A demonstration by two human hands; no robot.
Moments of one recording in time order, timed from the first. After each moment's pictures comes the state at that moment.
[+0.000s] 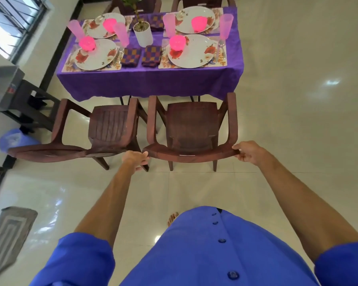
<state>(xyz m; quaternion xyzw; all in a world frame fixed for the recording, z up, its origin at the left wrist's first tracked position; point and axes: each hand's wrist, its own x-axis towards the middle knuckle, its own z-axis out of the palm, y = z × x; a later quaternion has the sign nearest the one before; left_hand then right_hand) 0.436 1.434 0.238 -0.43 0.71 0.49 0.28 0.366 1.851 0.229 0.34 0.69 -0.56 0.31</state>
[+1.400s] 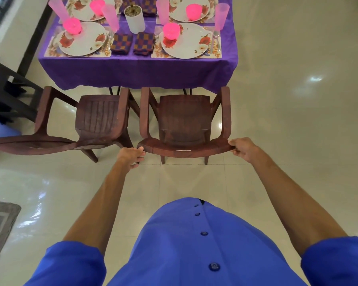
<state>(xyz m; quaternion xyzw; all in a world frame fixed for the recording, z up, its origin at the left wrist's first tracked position) 0.456 1.443 0.244 -0.42 0.68 0.55 0.23 0.371 1.852 0.209 0.36 0.70 -0.57 0.26</state>
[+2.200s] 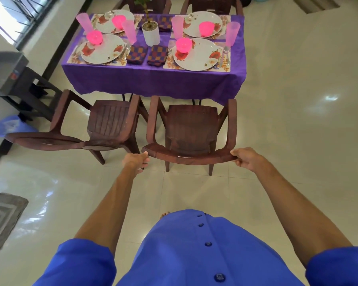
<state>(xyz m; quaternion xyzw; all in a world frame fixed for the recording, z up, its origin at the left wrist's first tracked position) 0.467 1.455 0.237 -0.48 0.68 0.52 0.18 0.365 1.862 0.217 0.33 0.70 -0.55 0.31</state>
